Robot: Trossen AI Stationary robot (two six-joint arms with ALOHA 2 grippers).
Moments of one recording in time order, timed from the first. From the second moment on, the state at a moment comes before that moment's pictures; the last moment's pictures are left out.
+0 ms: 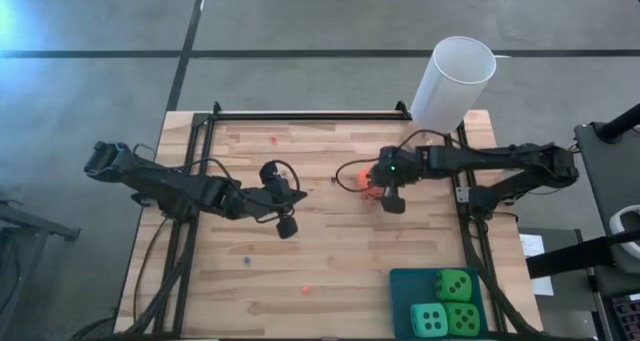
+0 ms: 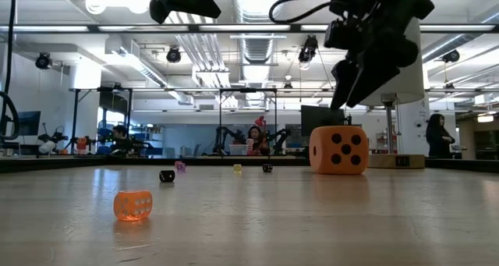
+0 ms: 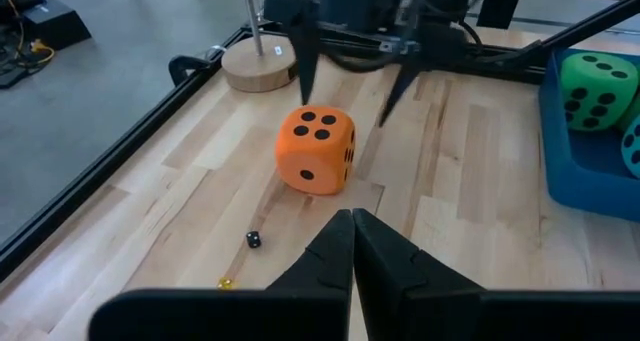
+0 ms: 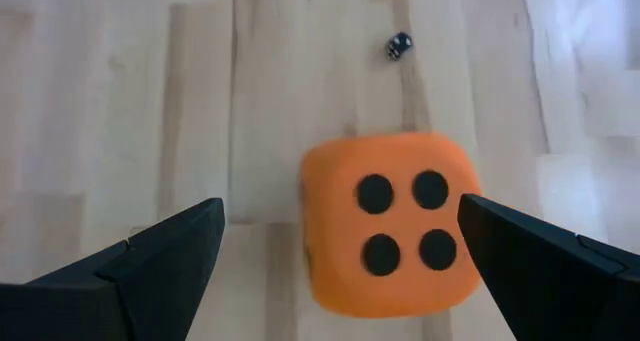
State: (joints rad) left arm -0.27 1.32 1.01 -0.27 -0.56 -0.29; right arm -0.16 1.31 0.86 -0.56 -0.01 -0.15
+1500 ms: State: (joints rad) left arm -0.27 1.32 1.01 -0.27 -0.56 -0.29; right arm -0.35 1.41 0.86 -0.55 -0.19 -0.29
